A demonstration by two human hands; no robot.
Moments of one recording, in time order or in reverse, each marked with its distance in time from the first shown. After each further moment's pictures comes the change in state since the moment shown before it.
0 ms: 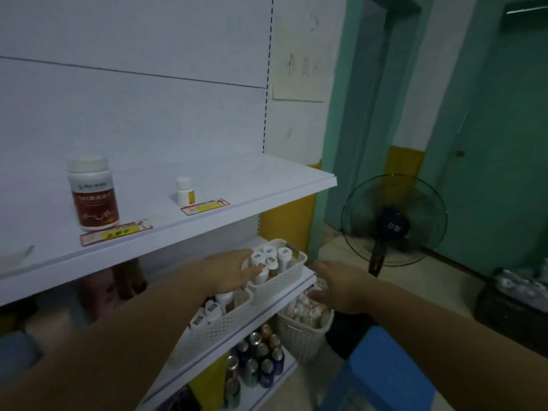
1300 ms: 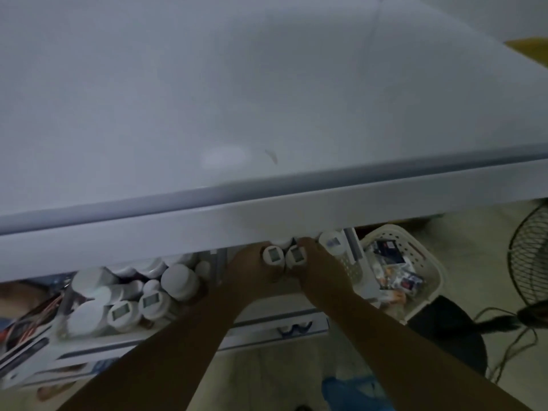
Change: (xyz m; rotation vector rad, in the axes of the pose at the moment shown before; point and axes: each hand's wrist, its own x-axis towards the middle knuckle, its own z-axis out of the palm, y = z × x) left_hand 0.301 -0.046 0.166 -0.630 0.369 -0.646; right_hand 0.379 0.108 0.185 0.550 -0.175 -0.290
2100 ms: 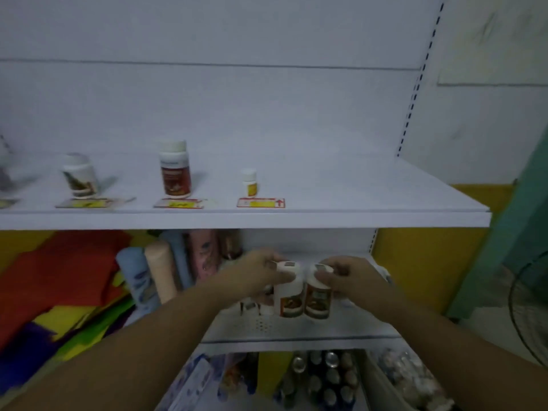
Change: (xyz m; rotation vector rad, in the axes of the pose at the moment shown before) left_hand -0.256 0.029 -0.216 -0.313 -0.099 0.071; right_hand -0.202 -0.215 -0.067 0.385 -0.063 -0.289
